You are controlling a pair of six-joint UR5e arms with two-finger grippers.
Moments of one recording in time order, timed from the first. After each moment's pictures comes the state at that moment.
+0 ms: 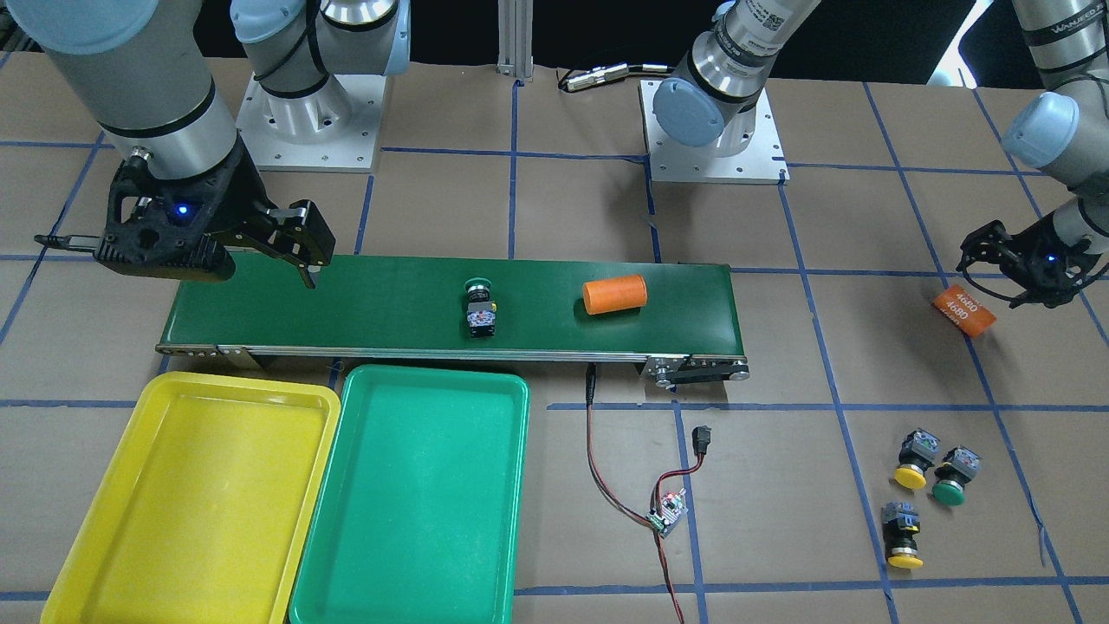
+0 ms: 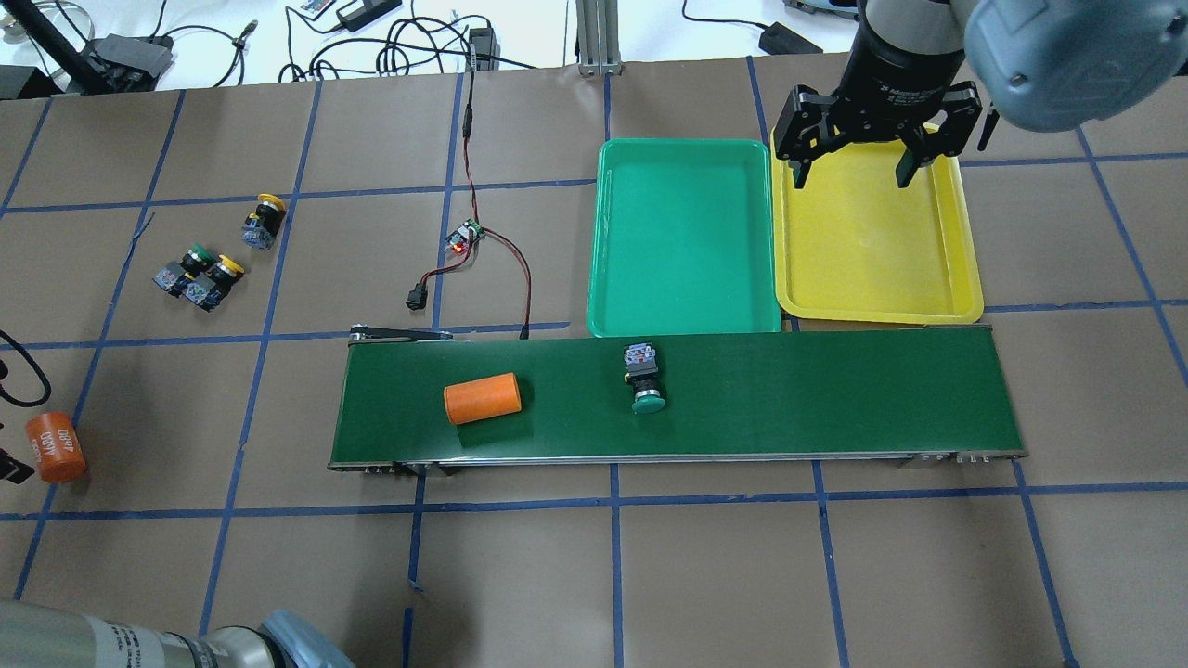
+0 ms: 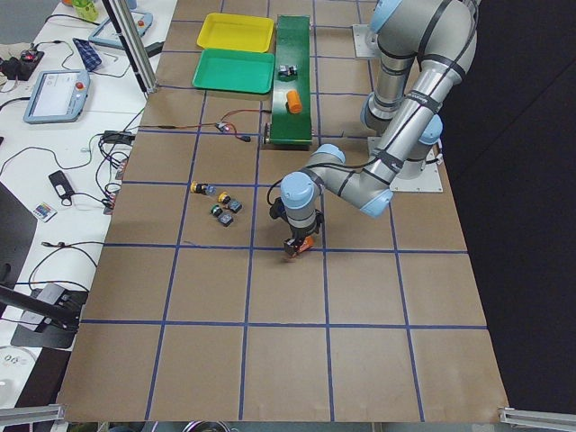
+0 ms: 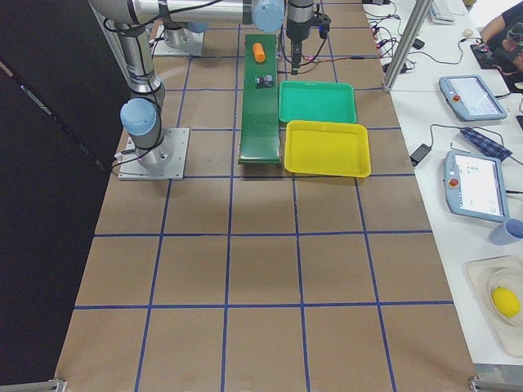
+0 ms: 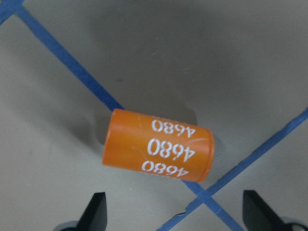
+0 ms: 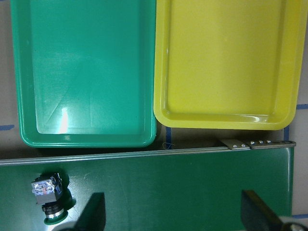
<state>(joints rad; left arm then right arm) -0.63 -1.87 -1.95 -0.97 1.70 1.66 1.60 -1.45 1.50 -1.63 -1.59 0.09</state>
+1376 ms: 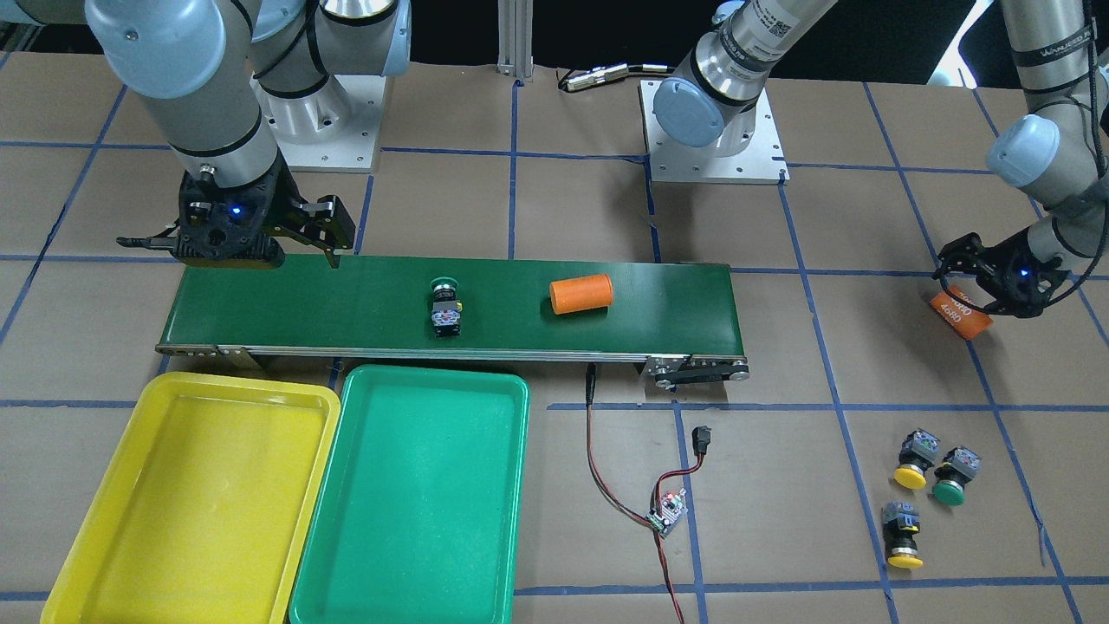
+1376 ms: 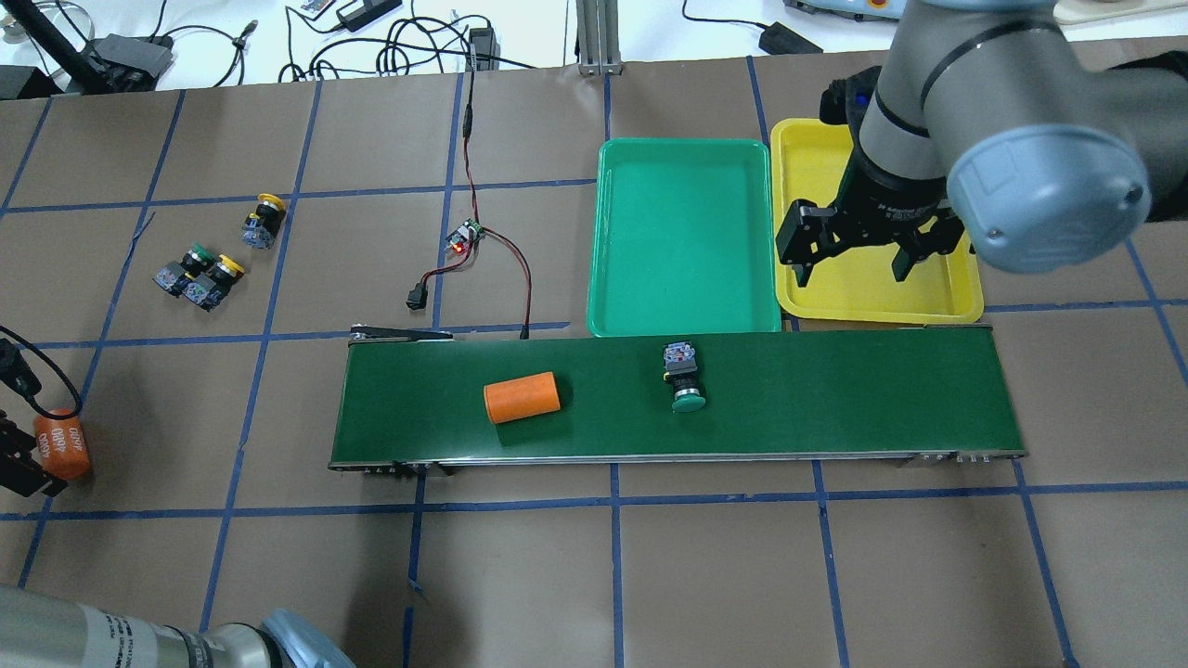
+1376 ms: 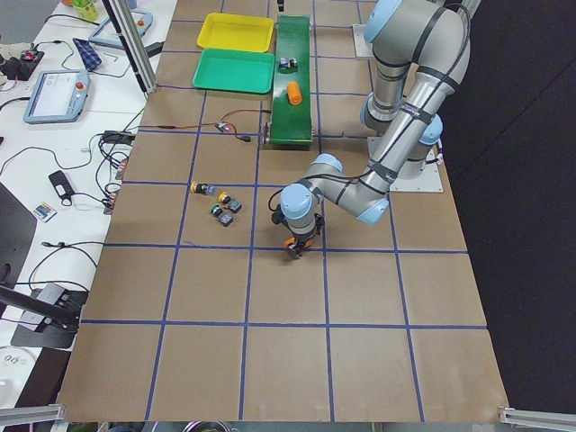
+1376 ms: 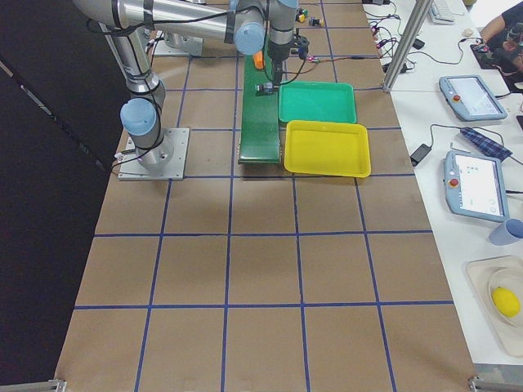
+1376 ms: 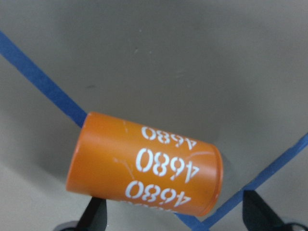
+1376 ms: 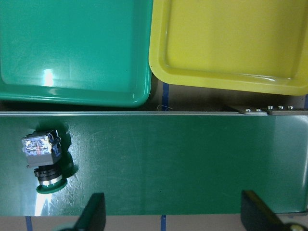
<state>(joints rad) -0.63 -1.92 -1.97 -0.95 1.69 1.65 1.59 -1.57 1.82 -1.78 -1.59 0.01</state>
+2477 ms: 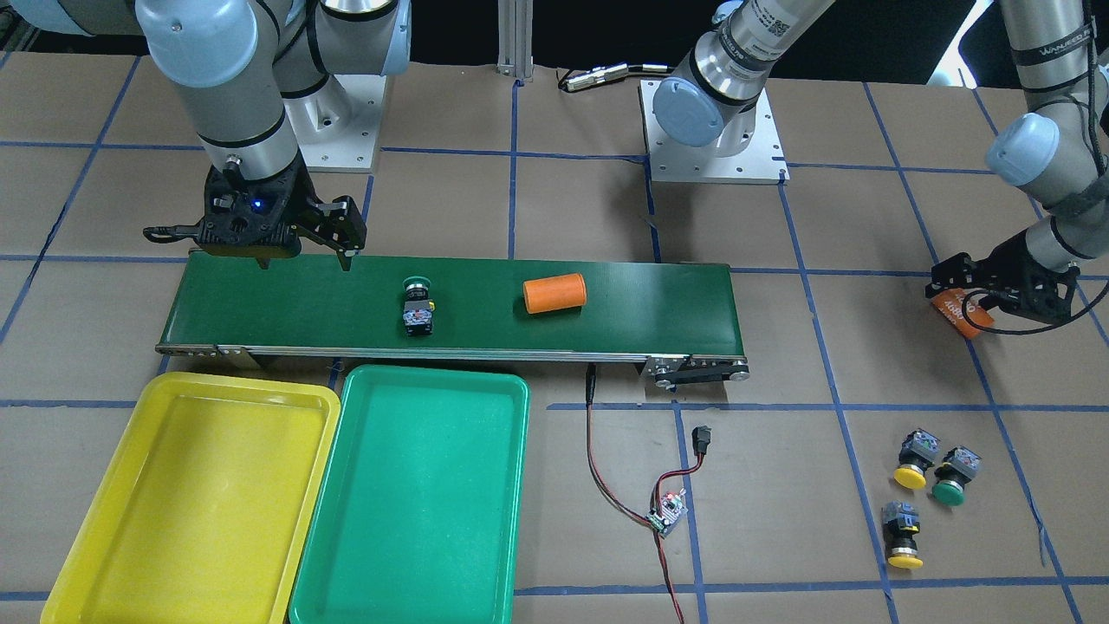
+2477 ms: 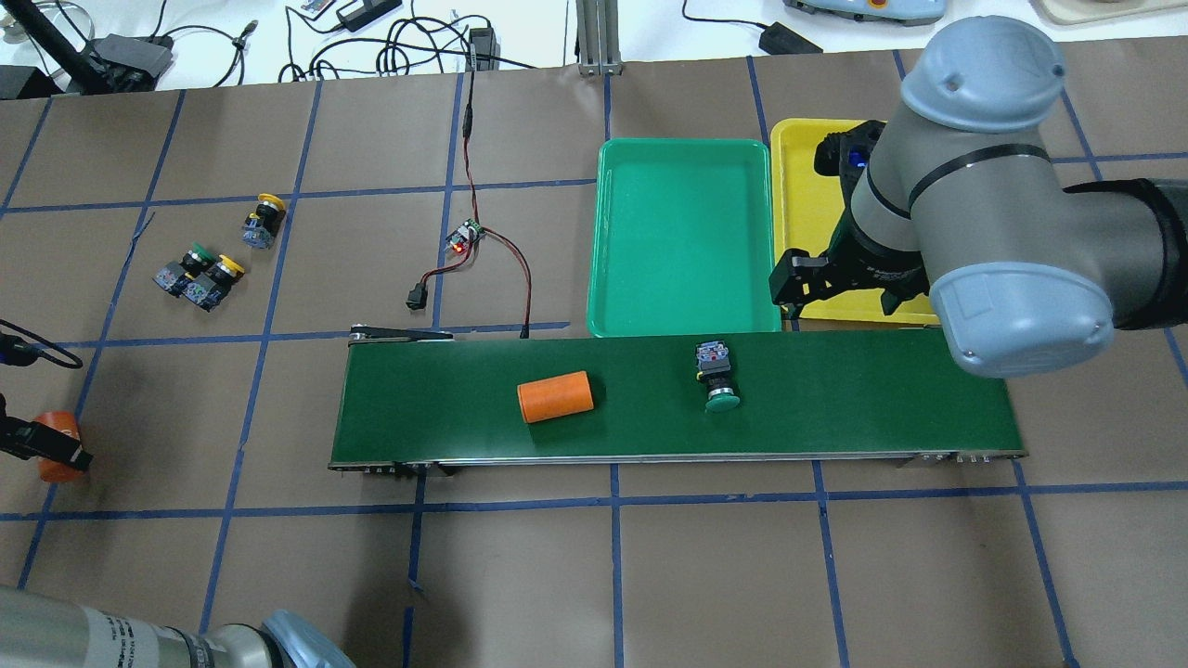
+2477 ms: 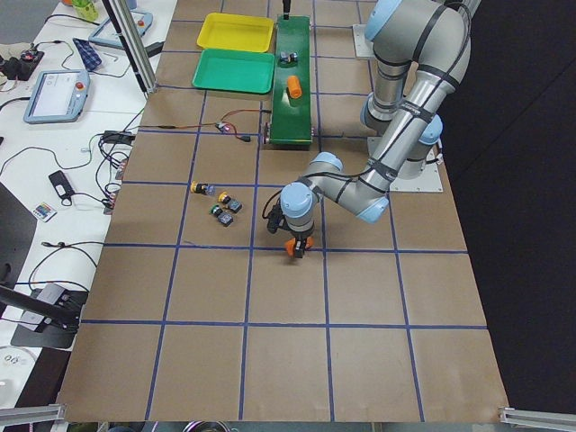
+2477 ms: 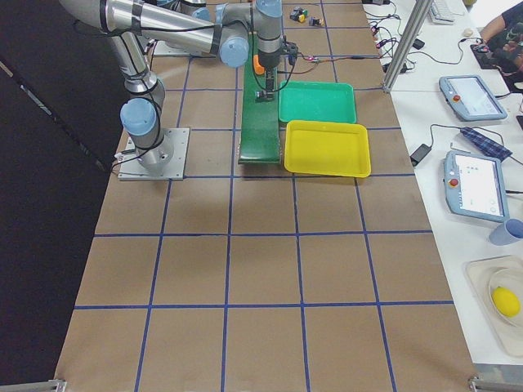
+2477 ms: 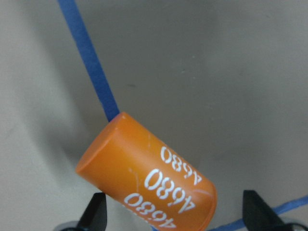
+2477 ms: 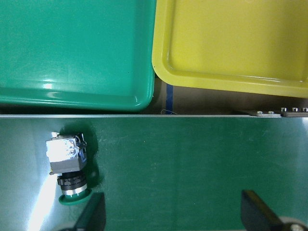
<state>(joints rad) -0.63 -1.92 -1.98 -0.96 1.62 1.13 1.60 -1.60 1.93 -1.92 -1.59 0.02</state>
